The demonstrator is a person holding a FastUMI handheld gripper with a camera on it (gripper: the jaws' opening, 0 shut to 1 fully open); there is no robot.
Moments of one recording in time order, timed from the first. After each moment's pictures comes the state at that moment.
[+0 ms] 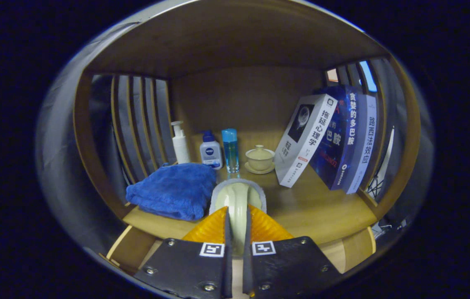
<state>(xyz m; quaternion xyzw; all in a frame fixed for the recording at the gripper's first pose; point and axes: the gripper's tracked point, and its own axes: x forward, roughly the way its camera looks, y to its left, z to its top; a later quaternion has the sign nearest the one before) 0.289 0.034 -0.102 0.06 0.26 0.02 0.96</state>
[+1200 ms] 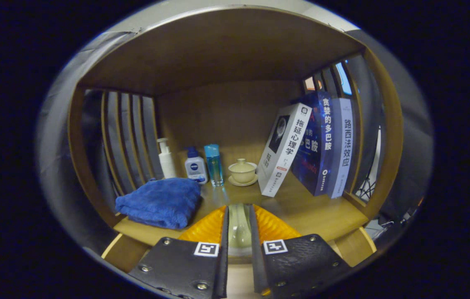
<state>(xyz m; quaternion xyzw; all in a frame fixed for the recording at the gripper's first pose) 0.258 0.010 -0.082 0.08 0.18 0.00 0.98</state>
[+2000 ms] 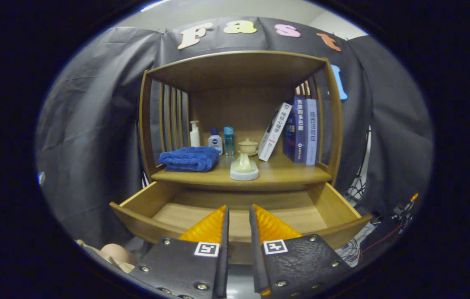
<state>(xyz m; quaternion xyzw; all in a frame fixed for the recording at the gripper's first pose) 0.045 0.001 -0.100 0.05 0.18 0.02 0.98</state>
